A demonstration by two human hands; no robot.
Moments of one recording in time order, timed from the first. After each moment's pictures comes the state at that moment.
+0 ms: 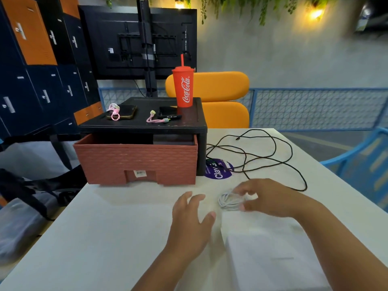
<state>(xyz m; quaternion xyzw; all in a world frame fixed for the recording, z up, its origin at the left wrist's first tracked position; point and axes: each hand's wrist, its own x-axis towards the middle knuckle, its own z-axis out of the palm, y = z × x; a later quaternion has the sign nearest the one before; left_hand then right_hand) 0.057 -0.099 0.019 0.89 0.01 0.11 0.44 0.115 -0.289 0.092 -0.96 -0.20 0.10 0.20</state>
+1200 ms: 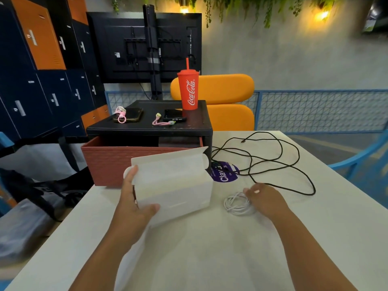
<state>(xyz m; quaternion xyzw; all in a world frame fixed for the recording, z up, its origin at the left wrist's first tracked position) 0.042 -0.003 0.055 0.74 0.06 0.18 0.64 0.157 -0.272 0.035 -0.95 0.07 0.01 0.31</state>
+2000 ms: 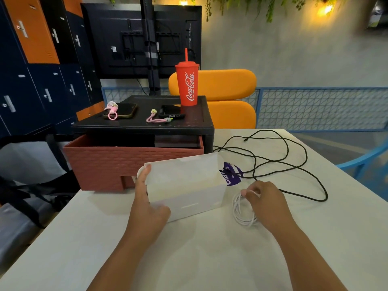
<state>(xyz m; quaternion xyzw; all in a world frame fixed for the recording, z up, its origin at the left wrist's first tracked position) 0.089 -0.022 0.032 0.78 0.05 0.21 0.59 0.162 -0.257 0.030 -0.92 0.00 -0.12 0.38</state>
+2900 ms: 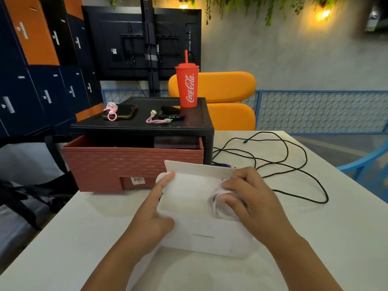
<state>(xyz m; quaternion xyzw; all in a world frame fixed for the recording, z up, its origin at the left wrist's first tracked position) 0.076 -0.025 0.043 0.76 -0.01 0.05 0.65 0.121 -0.233 0.059 -0.81 -0.34 -0.33 0.33</state>
